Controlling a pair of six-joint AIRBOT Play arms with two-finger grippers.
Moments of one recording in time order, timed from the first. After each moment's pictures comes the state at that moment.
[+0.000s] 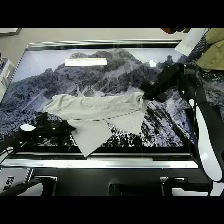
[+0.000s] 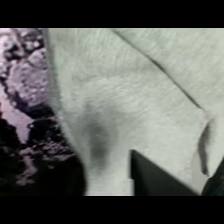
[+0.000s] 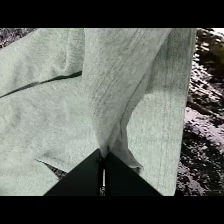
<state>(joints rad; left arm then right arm) 0.11 -1.26 0.50 0.58 -0.80 -1.36 0.17 -1.54 1.56 1.85 -1.28 -1.06</state>
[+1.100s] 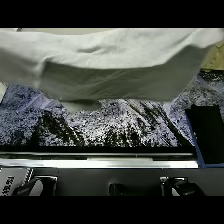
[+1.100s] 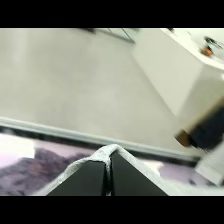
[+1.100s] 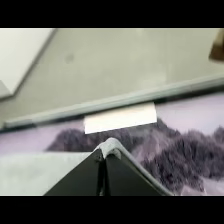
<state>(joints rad) 0.38 -0.70 1.63 0.92 -1.00 -1.53 0.17 -0.77 1.71 1.64 -1.01 -1.24</state>
